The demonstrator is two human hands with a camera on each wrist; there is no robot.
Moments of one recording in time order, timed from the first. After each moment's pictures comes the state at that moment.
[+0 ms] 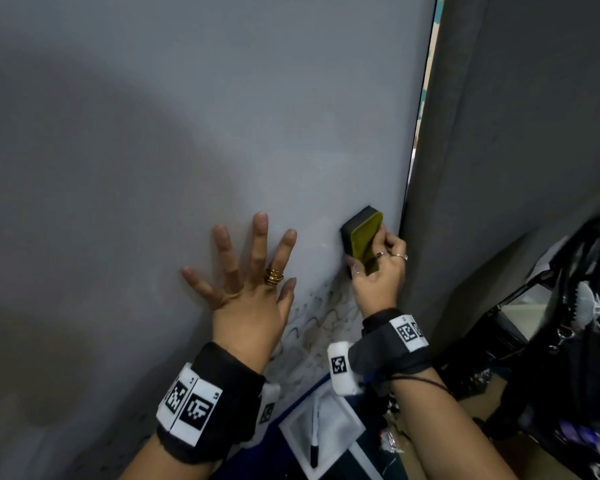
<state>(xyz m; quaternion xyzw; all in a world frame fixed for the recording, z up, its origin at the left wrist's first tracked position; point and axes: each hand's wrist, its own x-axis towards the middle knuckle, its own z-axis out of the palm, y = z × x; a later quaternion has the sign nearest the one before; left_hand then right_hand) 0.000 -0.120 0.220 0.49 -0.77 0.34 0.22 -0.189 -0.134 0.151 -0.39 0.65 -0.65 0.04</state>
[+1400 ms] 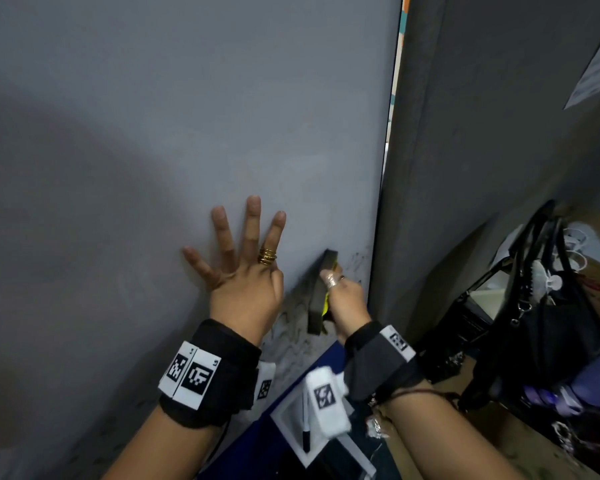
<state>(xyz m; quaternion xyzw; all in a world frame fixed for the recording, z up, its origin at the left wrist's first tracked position) 0.000 -0.118 0.227 0.48 -0.80 0.27 0.23 -0.134 -0.087 0.161 -0.19 0.63 -0.60 0.46</state>
